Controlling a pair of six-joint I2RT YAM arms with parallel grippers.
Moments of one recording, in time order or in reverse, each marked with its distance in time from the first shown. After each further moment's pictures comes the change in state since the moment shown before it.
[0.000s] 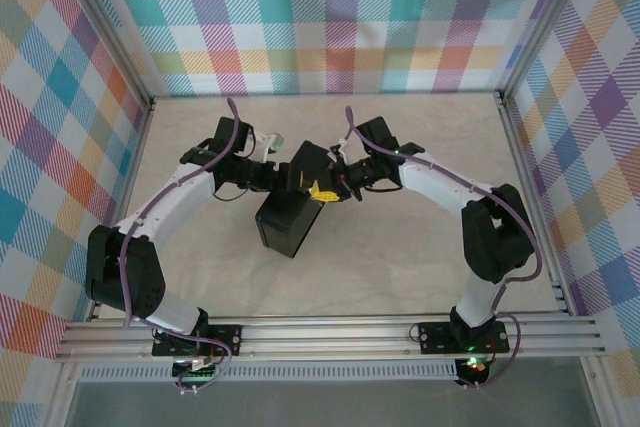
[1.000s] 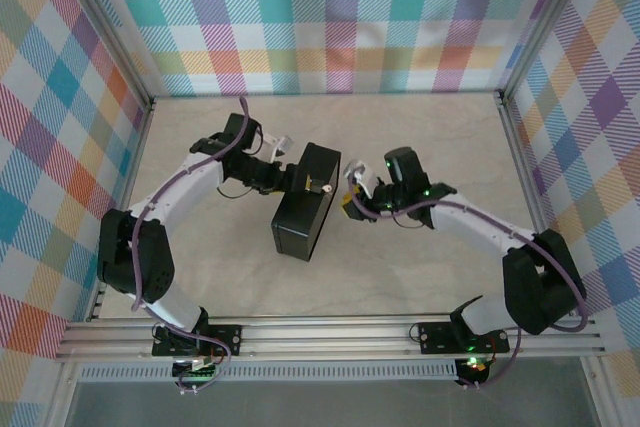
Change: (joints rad) left arm -0.003 0.107 0.094 -0.116 0.121 0.050; right arm -0.027 -0.366 -0.482 0.317 0.462 -1.109
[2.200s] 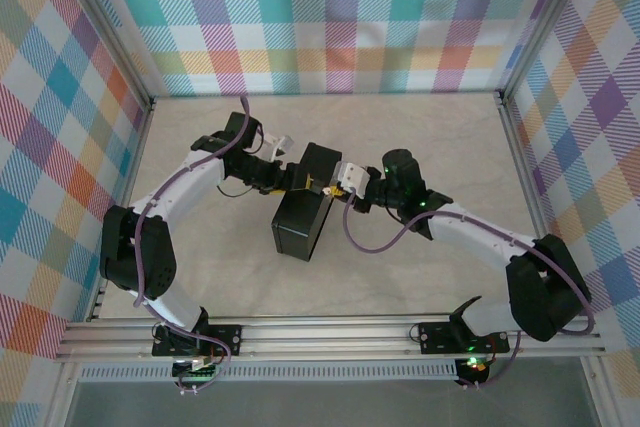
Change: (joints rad) left arm 0.010 0.017 0.018 -0.023 0.008 0.003; right arm 0.089 -0.034 -0.023 0.278 0.148 -0.305
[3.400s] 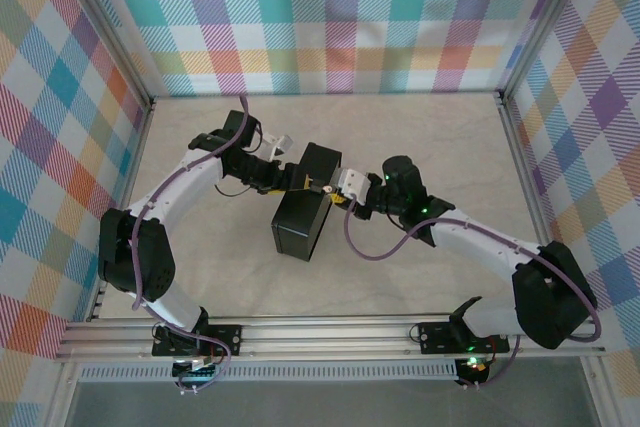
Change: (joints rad) left arm 0.002 -0.013 0.025 -0.056 -0.012 0.023; right arm 0.023 -0.035 -0.040 -0.006 0.021 0.026
